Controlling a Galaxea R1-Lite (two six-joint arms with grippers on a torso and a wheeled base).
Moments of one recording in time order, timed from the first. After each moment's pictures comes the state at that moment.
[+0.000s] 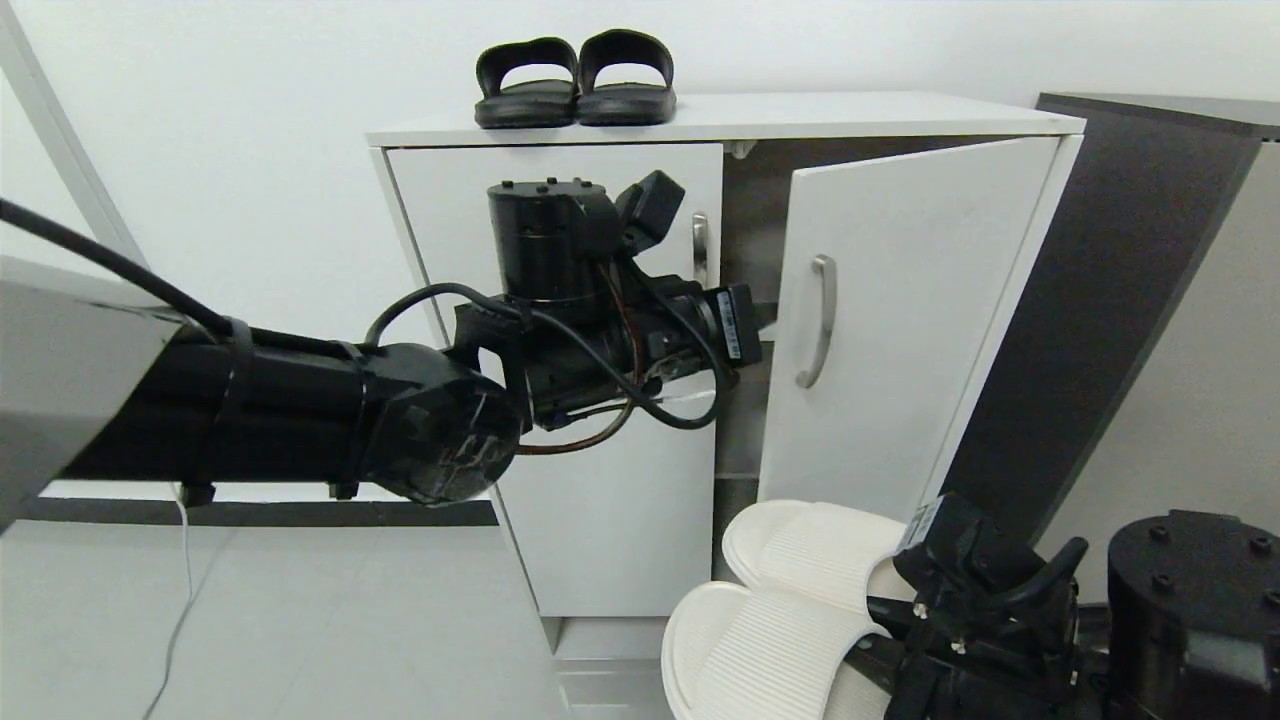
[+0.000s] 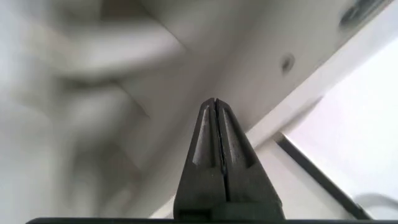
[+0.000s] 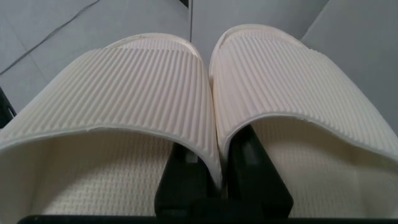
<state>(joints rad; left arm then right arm) -0.68 1.90 -1.31 -0.60 -0.31 -0.37 0.94 1.52 -0.43 -0.78 -0.09 -0.09</state>
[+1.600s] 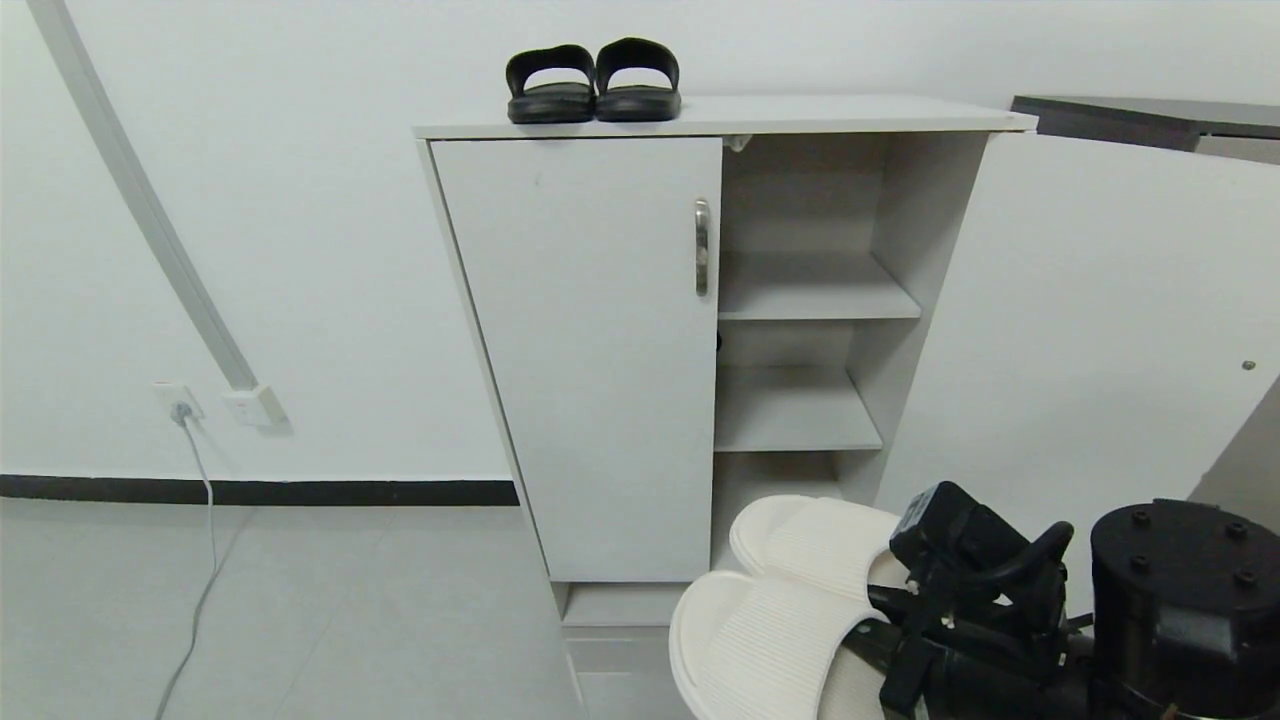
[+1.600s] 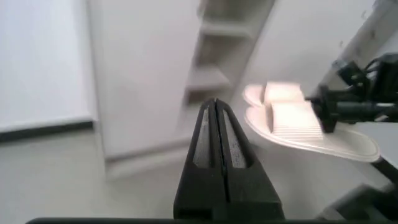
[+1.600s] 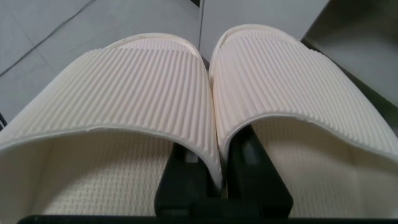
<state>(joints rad) -0.27 0.42 -0.44 0.06 -0.12 -0.19 0.91 1.54 -0.44 -0.79 -0.09 -0.08</state>
